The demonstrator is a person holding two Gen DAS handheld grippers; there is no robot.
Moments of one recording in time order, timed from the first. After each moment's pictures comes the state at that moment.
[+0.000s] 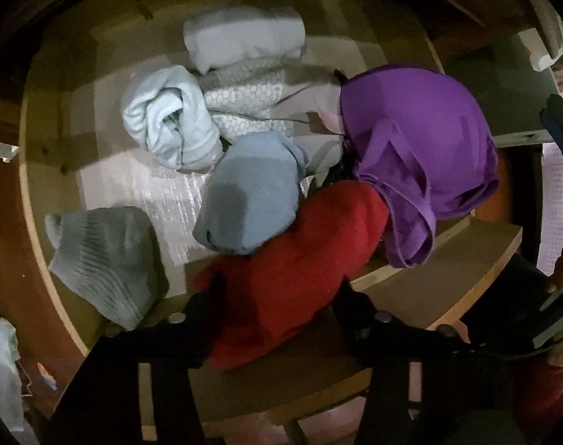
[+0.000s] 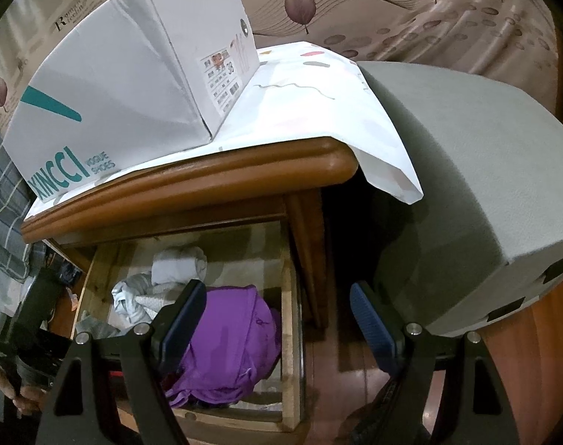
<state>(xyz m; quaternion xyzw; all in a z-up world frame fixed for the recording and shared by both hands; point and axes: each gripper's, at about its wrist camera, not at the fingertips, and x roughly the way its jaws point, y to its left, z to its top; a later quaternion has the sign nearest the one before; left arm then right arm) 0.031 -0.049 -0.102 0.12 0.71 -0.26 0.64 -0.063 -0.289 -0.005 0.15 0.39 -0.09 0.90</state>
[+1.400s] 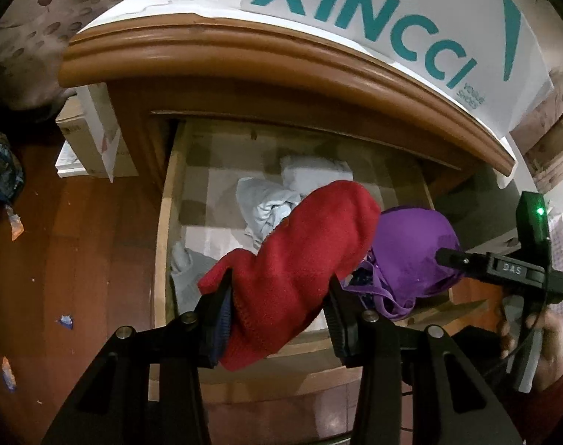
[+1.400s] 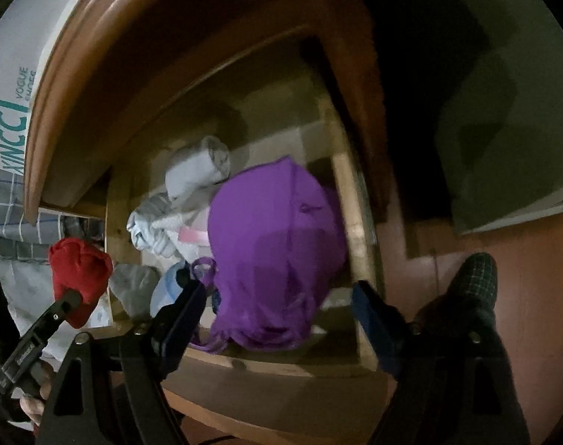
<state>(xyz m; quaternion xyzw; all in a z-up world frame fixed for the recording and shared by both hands) 0.031 0.039 -0.024 -0.02 0.54 -0.21 0.81 -0.028 -0.274 -0.087 0.30 0.57 -0.01 0.77</state>
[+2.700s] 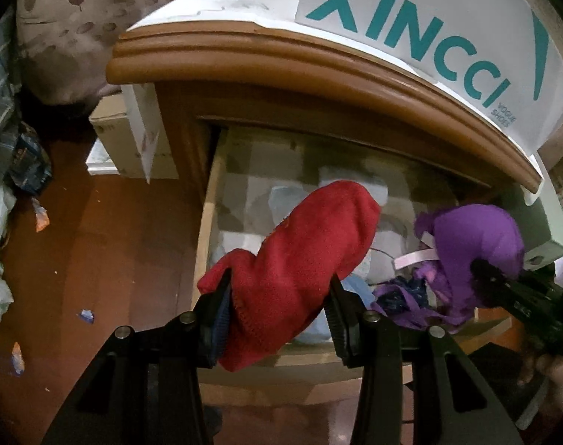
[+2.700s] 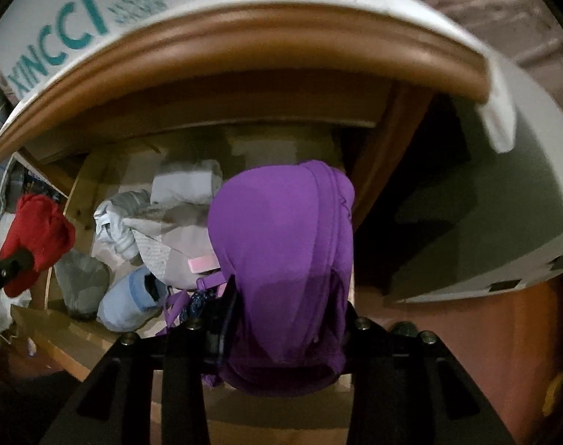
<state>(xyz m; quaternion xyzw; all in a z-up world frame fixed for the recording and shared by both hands) 0.031 0.051 -0.022 0.00 0.53 -0.15 0.83 -0.031 -0.218 -0.044 0.08 0.52 -0.09 0.85</state>
